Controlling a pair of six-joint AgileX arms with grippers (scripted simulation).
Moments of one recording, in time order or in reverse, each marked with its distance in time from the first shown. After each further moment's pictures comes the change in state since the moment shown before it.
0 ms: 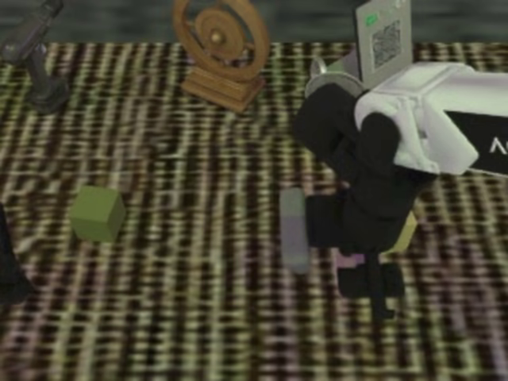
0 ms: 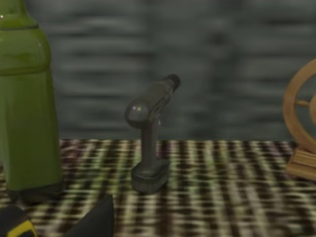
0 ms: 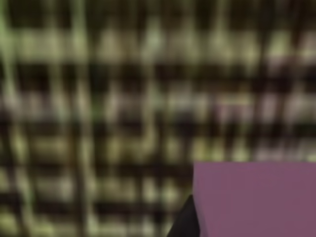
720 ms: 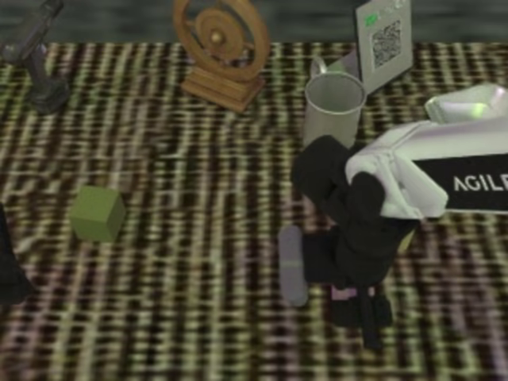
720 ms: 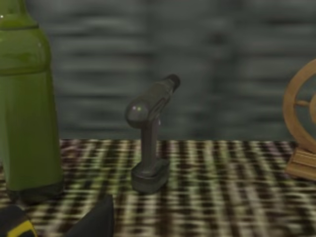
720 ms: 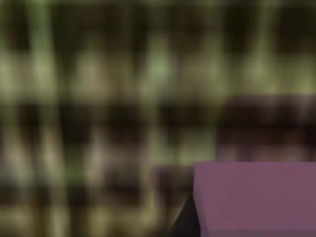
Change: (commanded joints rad) left arm 0.000 0.000 0.000 0.000 0.000 0.000; right arm 0.006 0.098 -0.146 0.244 0.001 -0.001
